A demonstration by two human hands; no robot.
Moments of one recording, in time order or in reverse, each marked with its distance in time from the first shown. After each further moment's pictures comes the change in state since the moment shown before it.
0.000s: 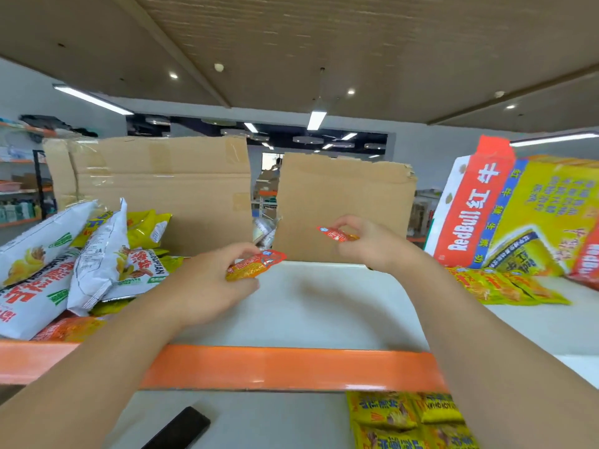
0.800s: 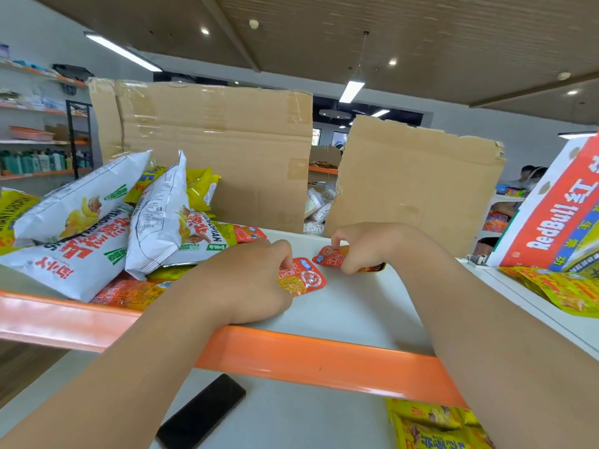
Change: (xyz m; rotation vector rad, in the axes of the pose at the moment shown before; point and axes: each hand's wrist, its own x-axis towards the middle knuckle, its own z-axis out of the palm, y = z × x) left_hand 0.001 -0.047 -0.006 0.364 -0.175 -0.011; right_hand 0.078 -0.049 0.103 -0.716 -0.447 0.023
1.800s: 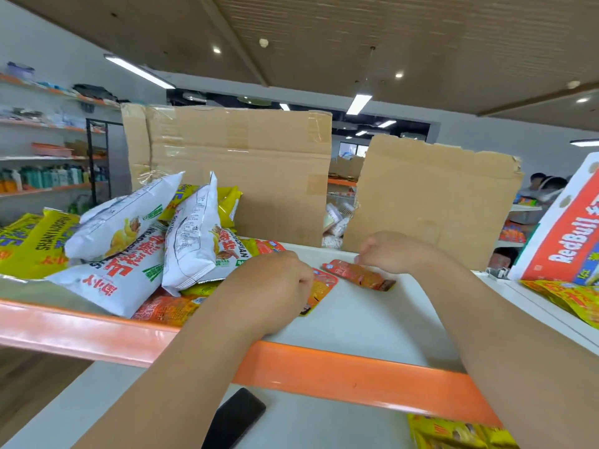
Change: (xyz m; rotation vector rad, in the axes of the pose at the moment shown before) left_hand 0.006 -0.018 0.008 0.019 0.164 0.111; right_hand 0.011 0.007 0.006 0.214 0.173 0.054
